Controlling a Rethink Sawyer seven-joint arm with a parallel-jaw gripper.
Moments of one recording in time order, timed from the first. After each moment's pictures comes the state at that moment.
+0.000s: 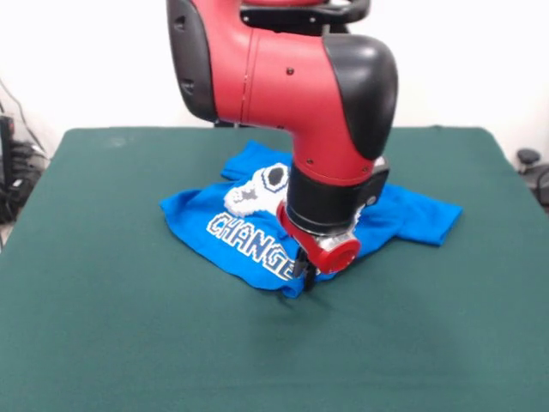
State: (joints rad) arm -0.10 -0.28 -0.07 1.27 -0.12 0.62 2.75
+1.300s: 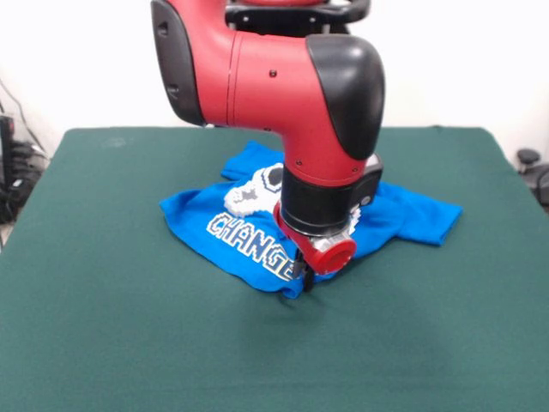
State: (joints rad) arm -0.14 -0.29 -0.03 1.28 -0.12 0.63 2.75
